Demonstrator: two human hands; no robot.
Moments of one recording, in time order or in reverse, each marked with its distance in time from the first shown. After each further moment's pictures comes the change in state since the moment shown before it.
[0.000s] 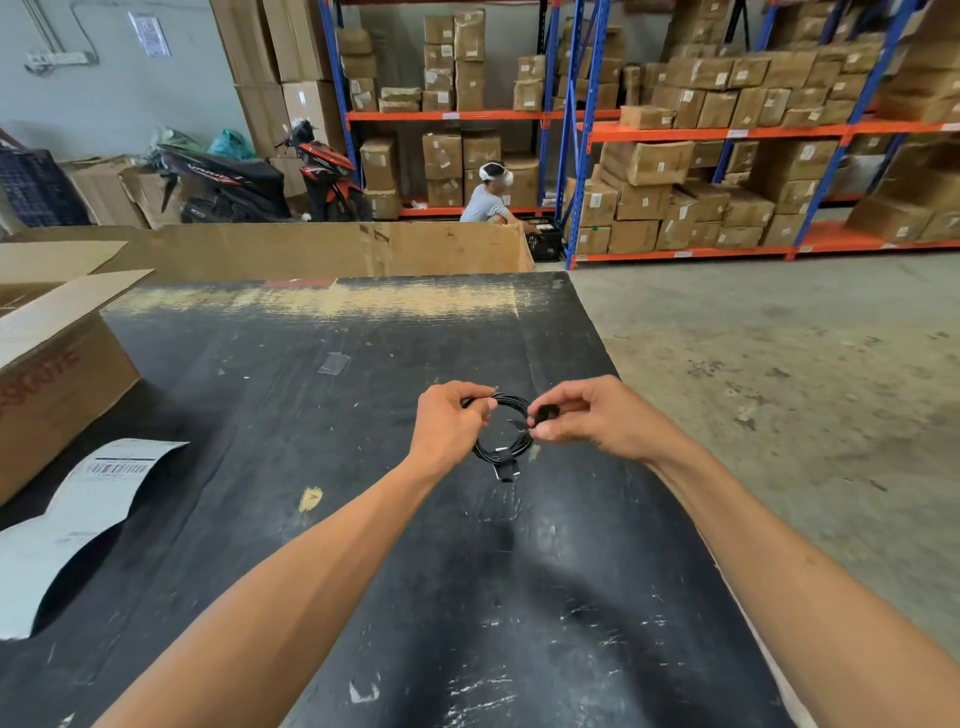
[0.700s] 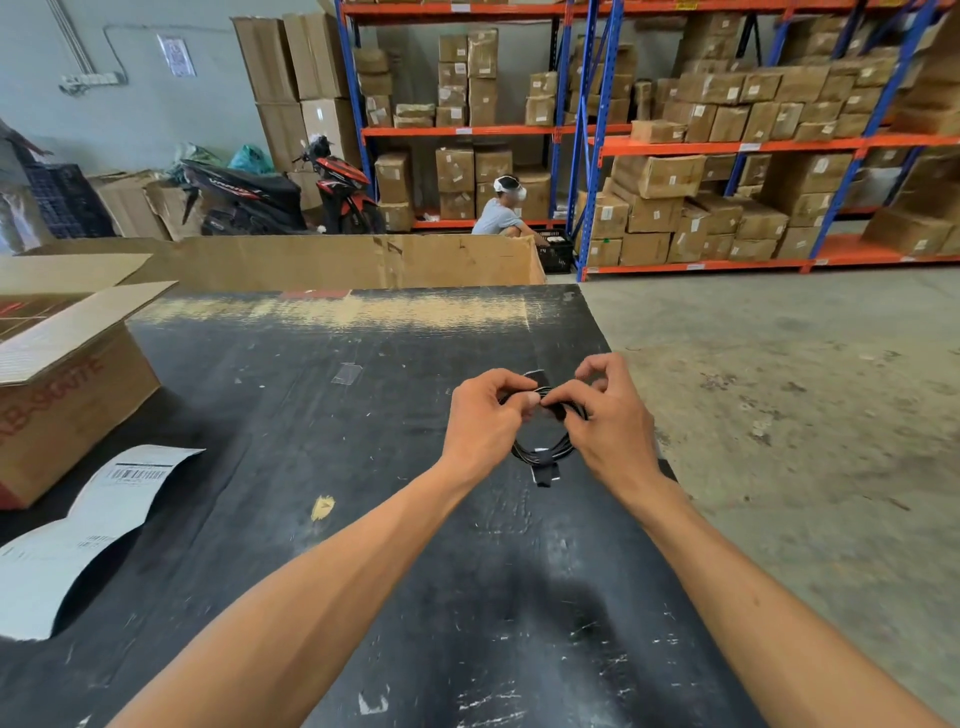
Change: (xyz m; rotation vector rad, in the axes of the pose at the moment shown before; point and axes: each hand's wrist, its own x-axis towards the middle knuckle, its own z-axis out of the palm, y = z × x) left_hand -0.009 0.037 0.013 -0.168 -0.025 0.116; right_hand 0.008 0.013 0.032 -0.667 0.706 -0.433
